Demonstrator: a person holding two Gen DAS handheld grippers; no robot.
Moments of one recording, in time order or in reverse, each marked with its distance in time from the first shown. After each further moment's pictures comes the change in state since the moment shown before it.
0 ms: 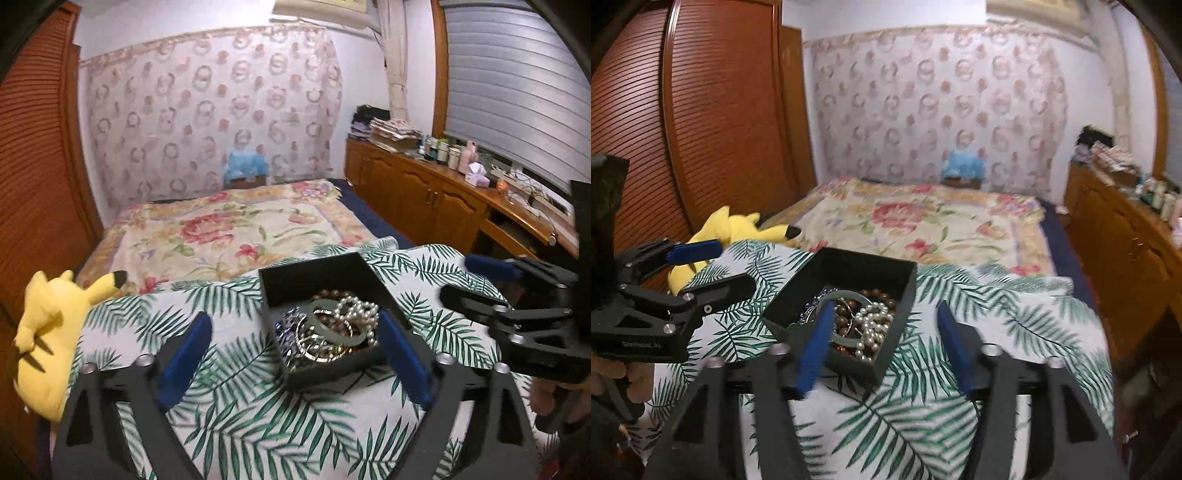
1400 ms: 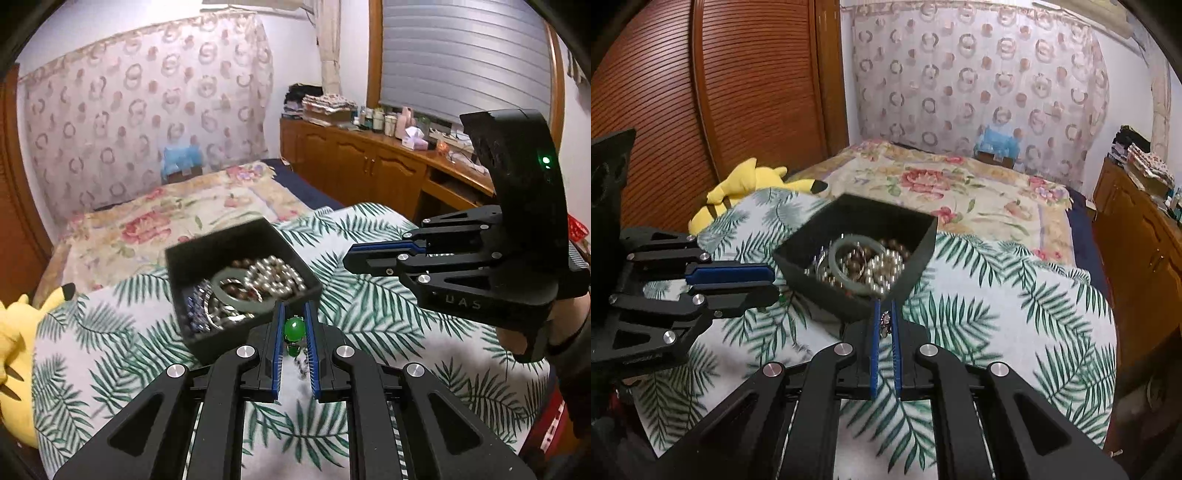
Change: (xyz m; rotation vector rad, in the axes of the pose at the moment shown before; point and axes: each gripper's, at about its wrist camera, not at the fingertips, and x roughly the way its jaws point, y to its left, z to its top) left arm 0.008 -0.051 -0.016 0.147 0.070 -0.213; right arm 0.023 -0.010 -0.001 -0.107 0.171 0.149
